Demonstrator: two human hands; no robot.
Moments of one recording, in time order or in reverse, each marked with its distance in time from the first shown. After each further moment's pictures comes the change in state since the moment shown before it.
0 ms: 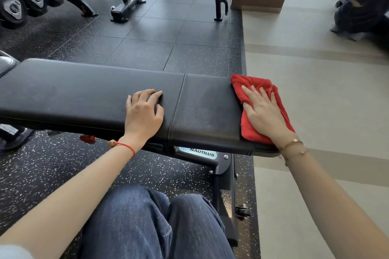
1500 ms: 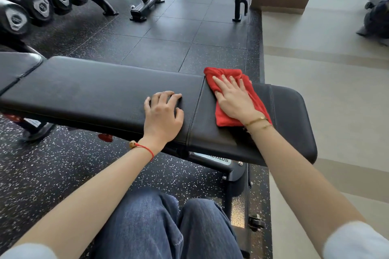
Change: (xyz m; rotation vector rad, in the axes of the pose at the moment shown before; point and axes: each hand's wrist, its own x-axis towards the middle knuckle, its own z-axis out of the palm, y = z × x) left_hand 0.002 0.004 -0.003 0.039 -0.009 -0.029; right_hand 0.073 -0.107 0.034 0.015 -0.071 -0.204
